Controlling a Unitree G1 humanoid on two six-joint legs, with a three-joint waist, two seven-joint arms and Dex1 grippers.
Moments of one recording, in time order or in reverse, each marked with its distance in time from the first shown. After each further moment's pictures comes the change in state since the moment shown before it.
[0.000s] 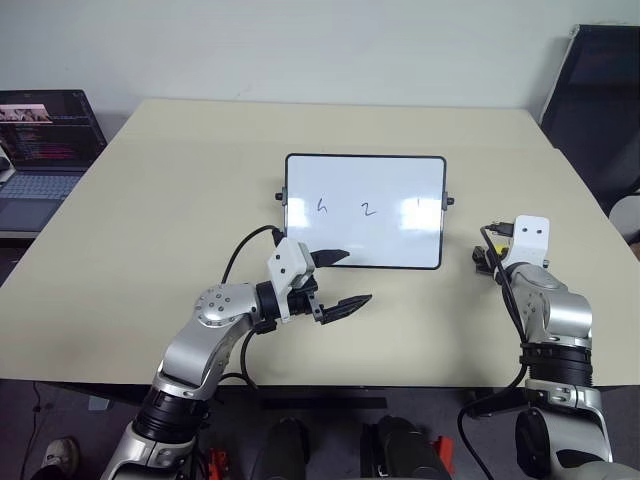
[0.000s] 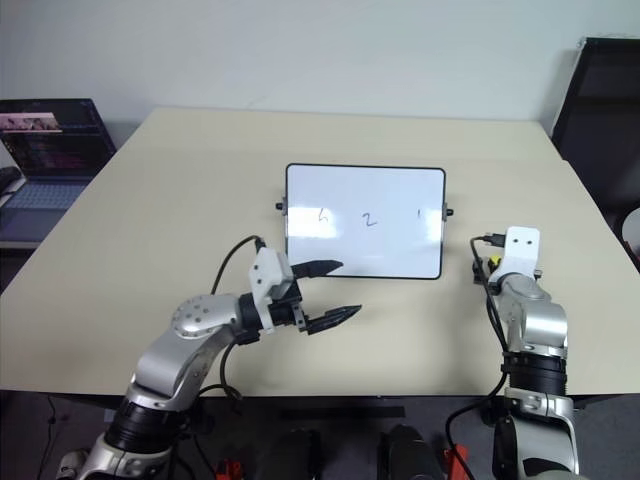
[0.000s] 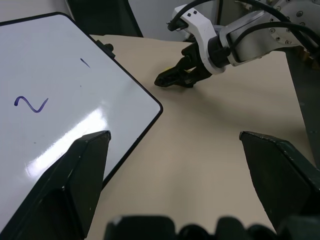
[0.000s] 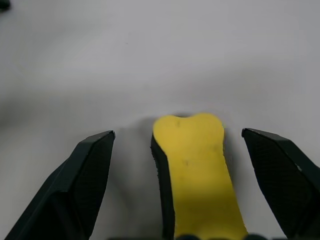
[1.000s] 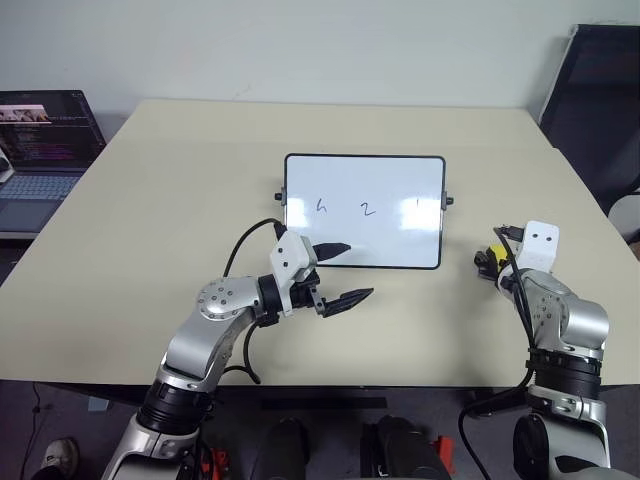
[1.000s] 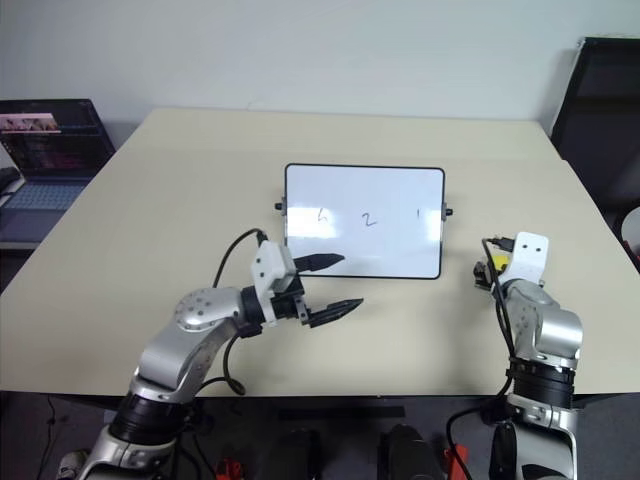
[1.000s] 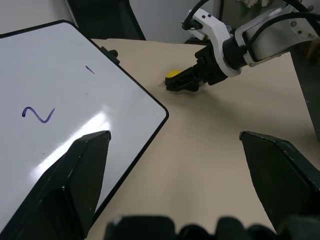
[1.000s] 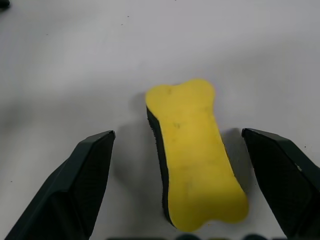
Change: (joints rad) left arm -0.038 -0.012 0.000 0.021 0.016 0.000 0.008; right arm 0.024 0.022 -0.071 -0.116 0.102 0.145 -0.016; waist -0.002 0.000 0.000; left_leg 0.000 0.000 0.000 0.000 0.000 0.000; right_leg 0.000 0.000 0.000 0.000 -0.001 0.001
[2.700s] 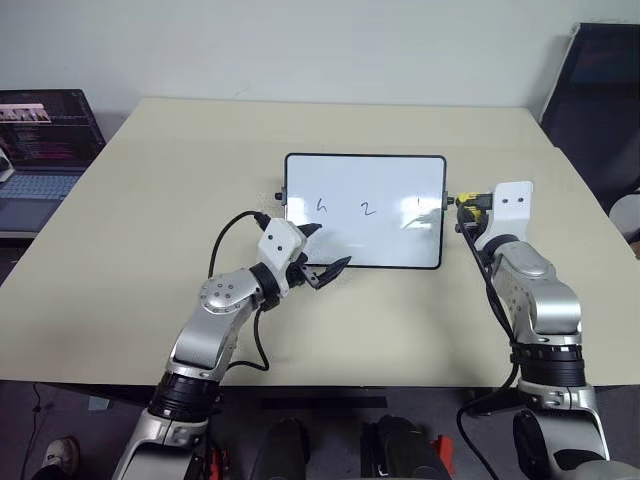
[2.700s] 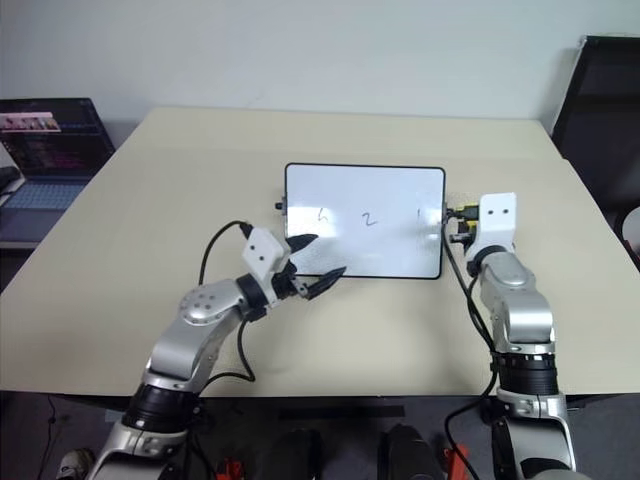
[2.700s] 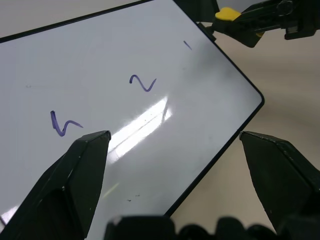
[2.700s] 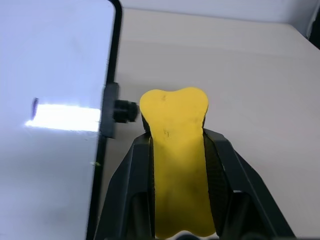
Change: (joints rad) left arm -0.043 -0.066 0.044 0.162 0.138 -0.071 0.234; right arm -0.036 -0.019 0.242 -0.050 -0.096 -0.333 0.108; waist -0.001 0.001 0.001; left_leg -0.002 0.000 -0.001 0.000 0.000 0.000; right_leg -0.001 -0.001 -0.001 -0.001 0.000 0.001
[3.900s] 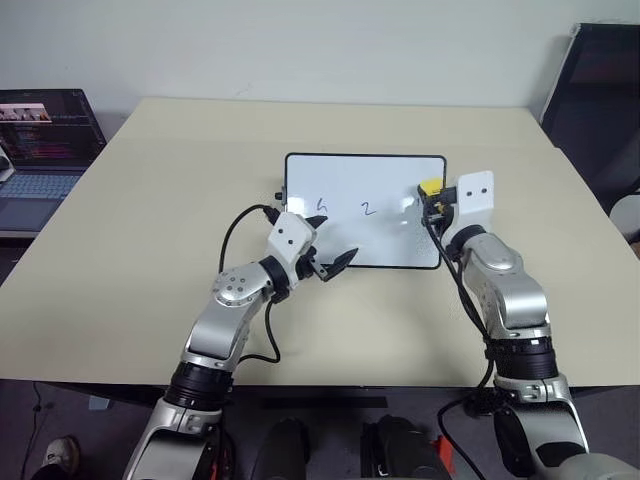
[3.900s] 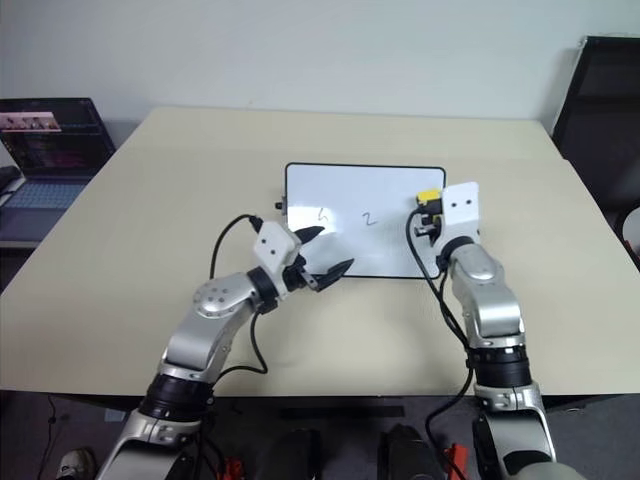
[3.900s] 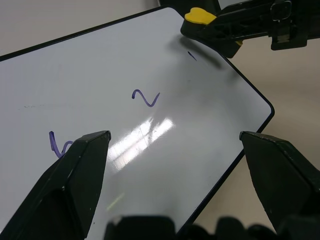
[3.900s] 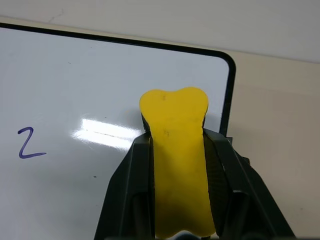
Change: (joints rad) left arm -0.044 -0.041 -0.013 0.043 0.040 -0.043 0.002; right arm -0.062 0.083 0.096 0.031 -0.029 -0.097 0.067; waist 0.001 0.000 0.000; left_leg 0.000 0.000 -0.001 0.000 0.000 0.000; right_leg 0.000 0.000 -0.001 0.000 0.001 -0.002
